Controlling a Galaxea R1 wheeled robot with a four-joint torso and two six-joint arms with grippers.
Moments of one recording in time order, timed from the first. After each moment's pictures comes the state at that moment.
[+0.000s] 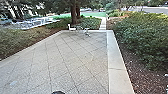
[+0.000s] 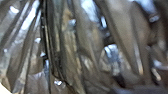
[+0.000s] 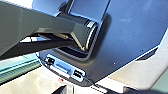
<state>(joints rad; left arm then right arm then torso) 0.88 2.61 -2.54 -0.89 0.45 0.52 -1.60 3.03 -2.71 0.07 0.03 -0.13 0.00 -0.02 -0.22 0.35</state>
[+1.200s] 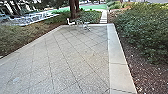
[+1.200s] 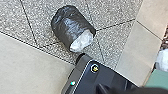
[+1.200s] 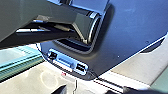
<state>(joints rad) 0.91 2.64 -2.55 -0.90 0.46 0.52 -1.59 3.03 -2.71 0.08 0.04 -0.13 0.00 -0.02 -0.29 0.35</state>
